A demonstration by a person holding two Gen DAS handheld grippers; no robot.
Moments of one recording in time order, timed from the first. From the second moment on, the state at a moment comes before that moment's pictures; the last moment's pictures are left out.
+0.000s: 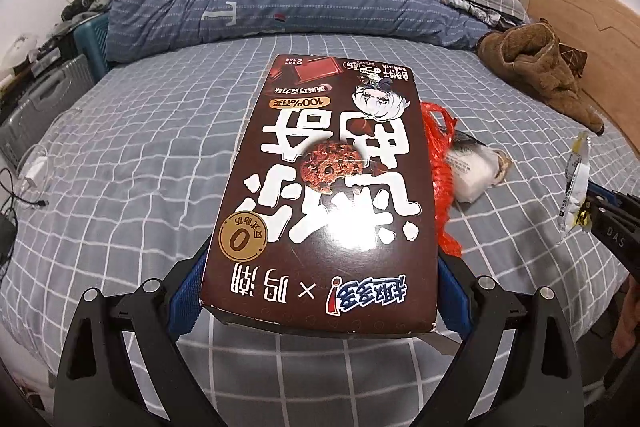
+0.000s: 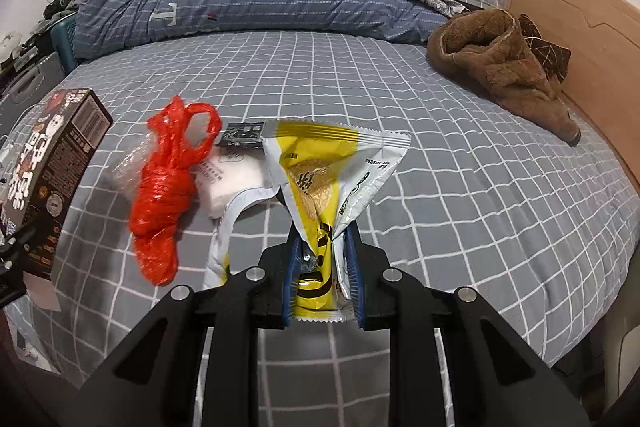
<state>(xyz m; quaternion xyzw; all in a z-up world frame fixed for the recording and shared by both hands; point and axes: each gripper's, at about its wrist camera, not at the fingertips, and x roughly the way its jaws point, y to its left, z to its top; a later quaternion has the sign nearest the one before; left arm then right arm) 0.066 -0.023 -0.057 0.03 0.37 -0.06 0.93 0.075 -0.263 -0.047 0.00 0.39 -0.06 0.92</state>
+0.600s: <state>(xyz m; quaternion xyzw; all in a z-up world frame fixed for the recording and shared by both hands) 0.015 -0.021 -0.054 0.02 0.37 -0.06 0.93 0.023 -0.237 -0.037 0.00 0.39 -0.04 0.92</state>
